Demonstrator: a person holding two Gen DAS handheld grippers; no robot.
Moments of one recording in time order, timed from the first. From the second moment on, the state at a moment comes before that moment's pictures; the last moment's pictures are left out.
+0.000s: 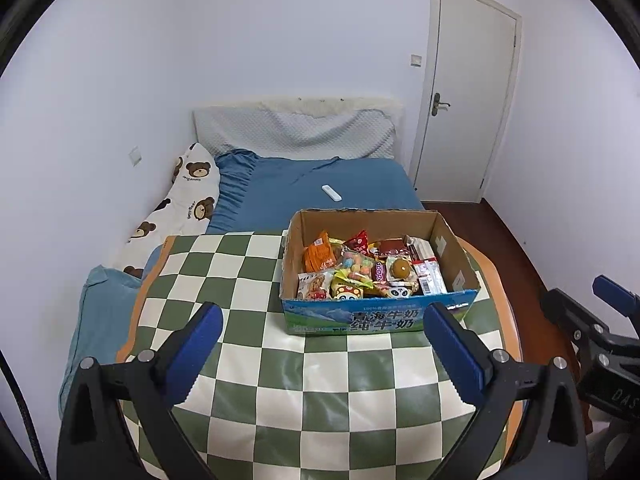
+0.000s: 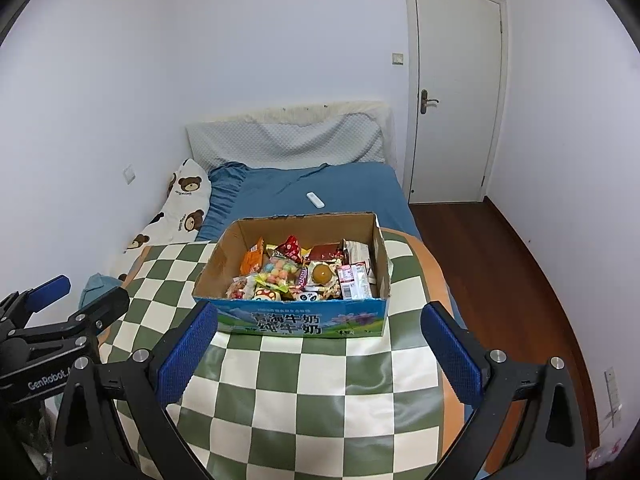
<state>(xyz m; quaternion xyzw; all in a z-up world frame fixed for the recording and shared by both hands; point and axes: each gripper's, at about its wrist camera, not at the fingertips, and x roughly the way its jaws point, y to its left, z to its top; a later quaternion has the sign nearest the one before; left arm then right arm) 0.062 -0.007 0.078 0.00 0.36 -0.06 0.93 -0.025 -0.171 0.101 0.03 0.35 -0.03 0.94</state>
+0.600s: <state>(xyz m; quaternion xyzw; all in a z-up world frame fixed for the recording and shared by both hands) 0.142 -0.023 0.031 0.02 0.39 -0.04 0.92 0.060 -0.190 0.060 0.02 0.35 -0.05 0.94</state>
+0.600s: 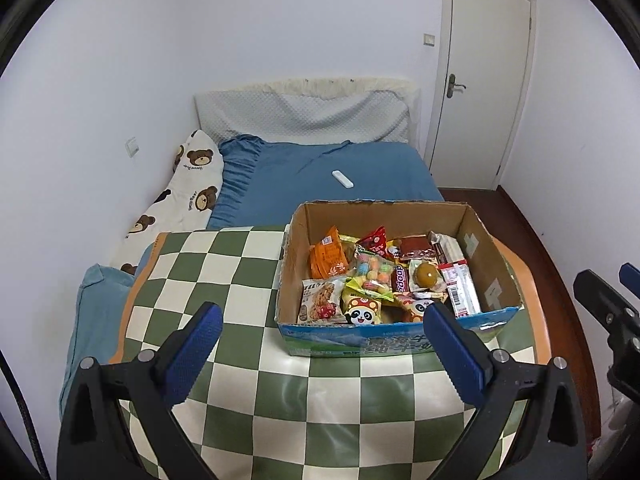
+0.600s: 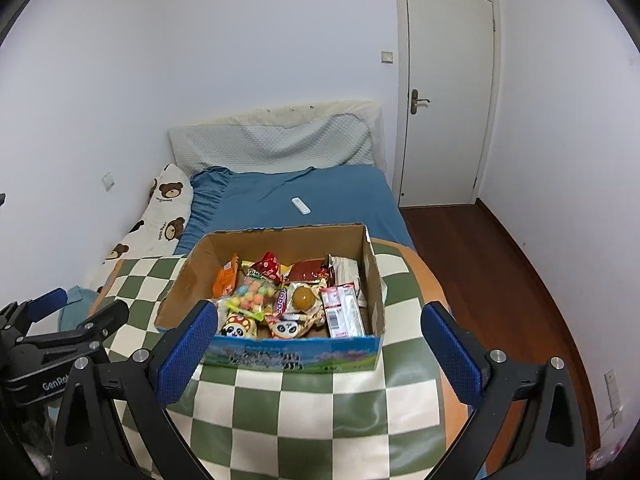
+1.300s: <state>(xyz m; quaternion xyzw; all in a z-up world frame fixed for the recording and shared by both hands) 0.164 -0.029 0.022 0.02 0.40 -0.04 0.92 0.089 -0.189 0.030 0.03 0.37 -0.06 0.93</state>
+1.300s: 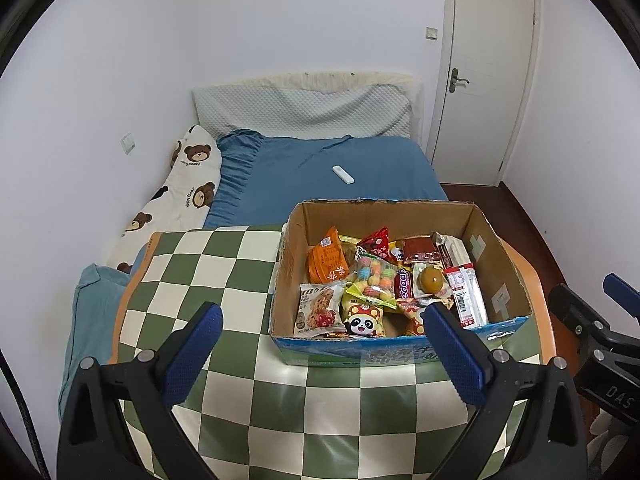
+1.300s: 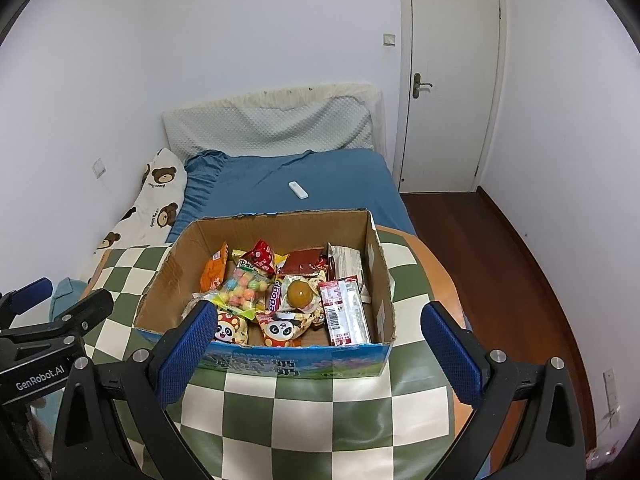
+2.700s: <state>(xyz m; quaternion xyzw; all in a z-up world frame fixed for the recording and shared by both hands) 0.158 -0.031 0.030 0.02 0.39 -0.04 0.92 0.079 -0.188 0.028 0.03 0.37 -0.08 0.92</state>
